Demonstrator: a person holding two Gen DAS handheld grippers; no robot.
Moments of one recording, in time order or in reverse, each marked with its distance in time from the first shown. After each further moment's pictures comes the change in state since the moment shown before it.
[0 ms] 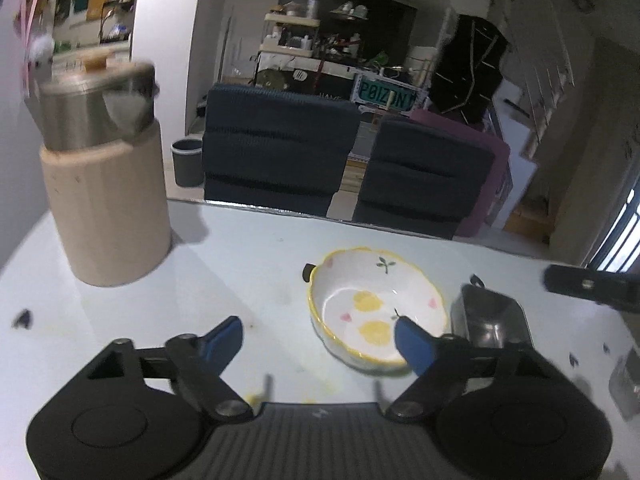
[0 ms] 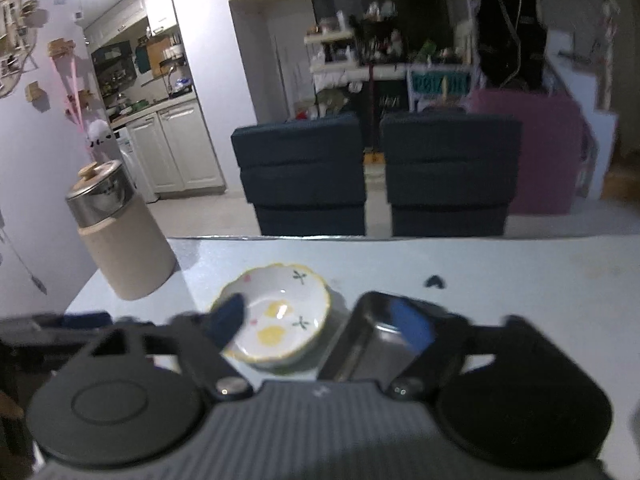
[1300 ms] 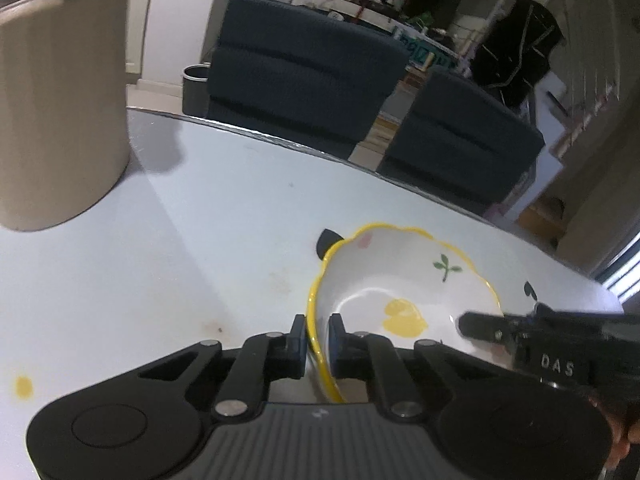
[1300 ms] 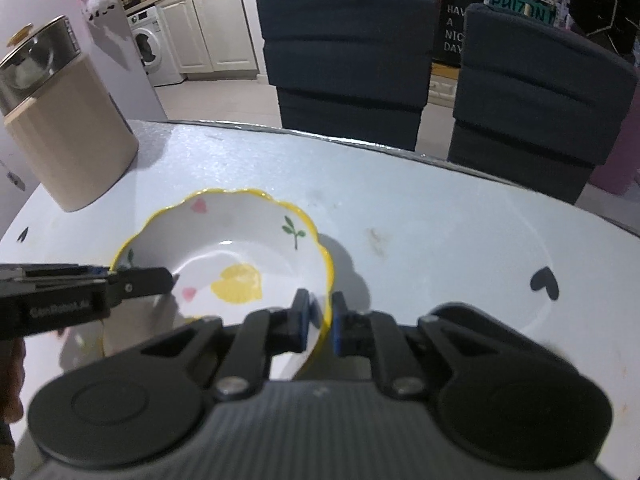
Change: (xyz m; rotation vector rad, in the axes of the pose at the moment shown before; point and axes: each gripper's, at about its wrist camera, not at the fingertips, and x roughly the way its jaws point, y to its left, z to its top) left arm 0.116 0.019 0.003 -0.157 0.153 -0.006; right arm 0.178 0.014 0.008 -0.191 0.322 0.062
